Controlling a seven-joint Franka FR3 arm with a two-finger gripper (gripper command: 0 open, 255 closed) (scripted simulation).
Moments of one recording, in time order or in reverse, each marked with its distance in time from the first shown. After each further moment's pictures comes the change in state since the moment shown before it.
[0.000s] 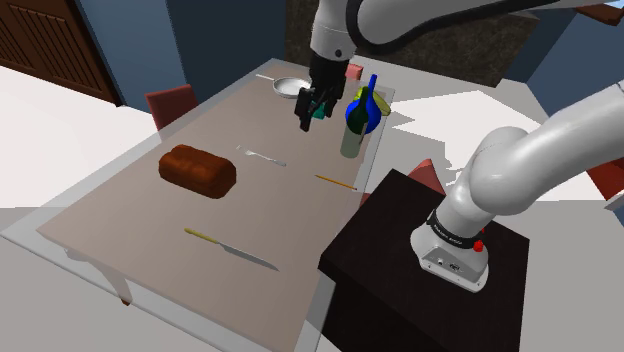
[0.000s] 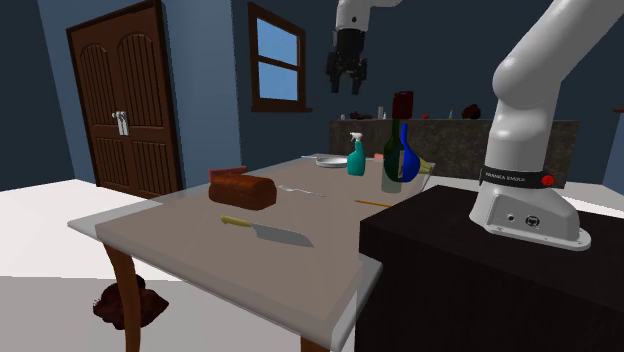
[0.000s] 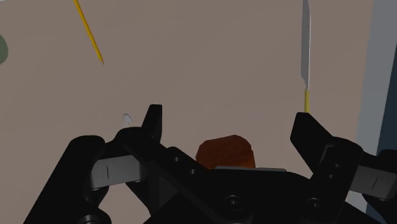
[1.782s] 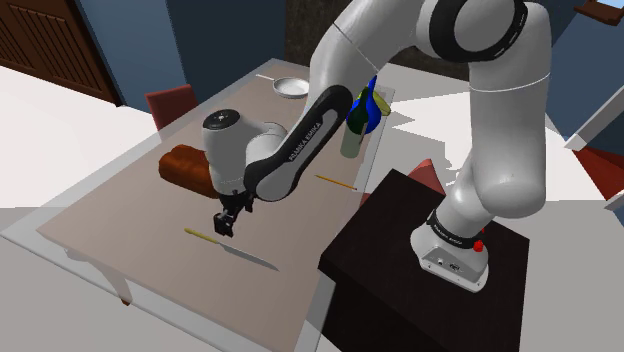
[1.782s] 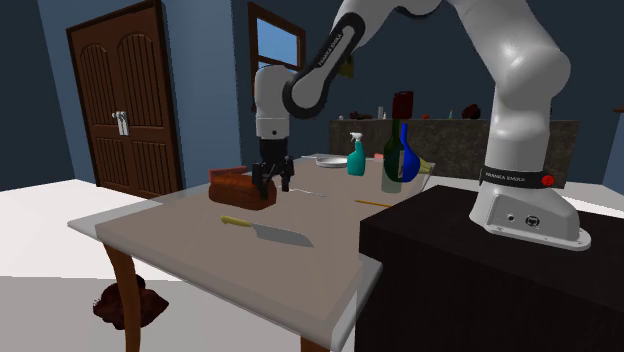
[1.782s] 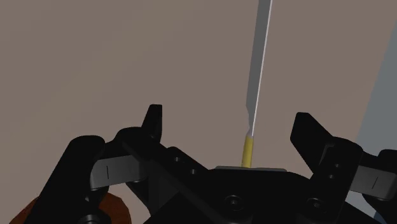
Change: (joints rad) arm 0.197 1.014 0.107 0.390 -0.437 0.477 0.352
